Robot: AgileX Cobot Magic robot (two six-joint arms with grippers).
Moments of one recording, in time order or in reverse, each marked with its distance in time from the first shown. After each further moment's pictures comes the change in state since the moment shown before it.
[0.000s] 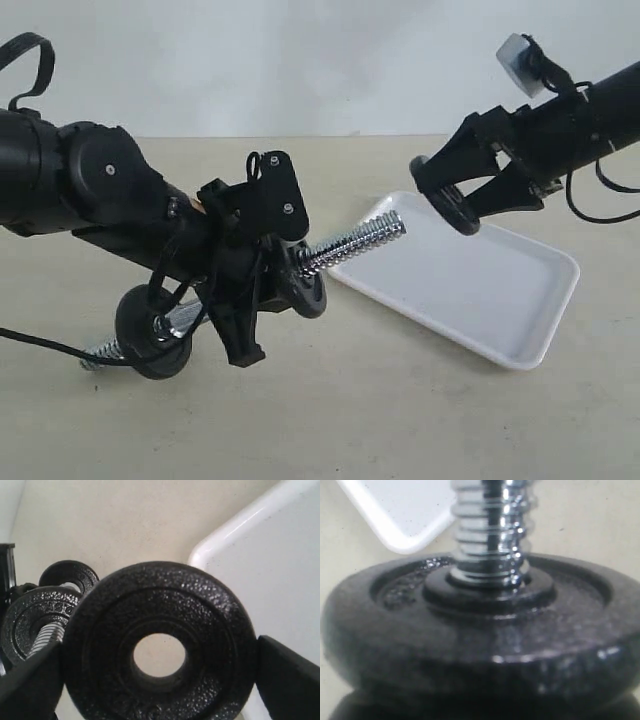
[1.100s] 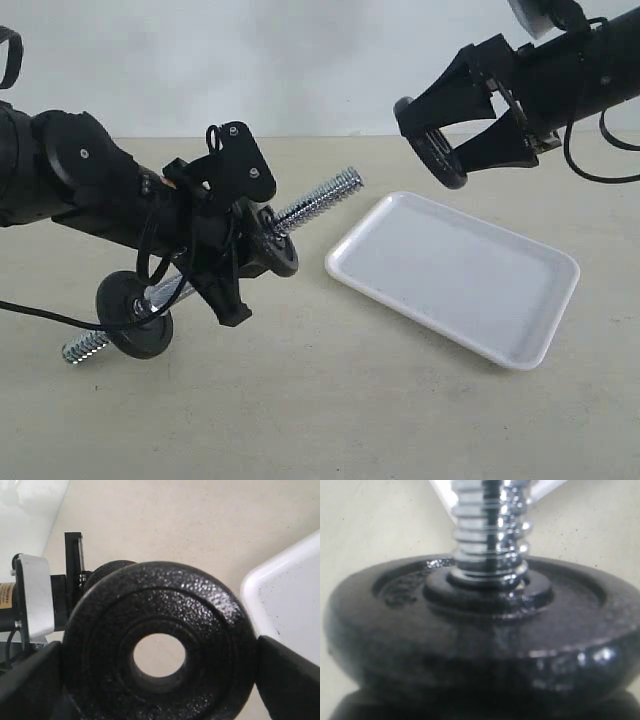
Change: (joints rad) left arm 0.084 0.004 0.000 -0.040 -0.084 -0.020; right arm 0.037 -0.149 0.000 0.056 0.013 0.096
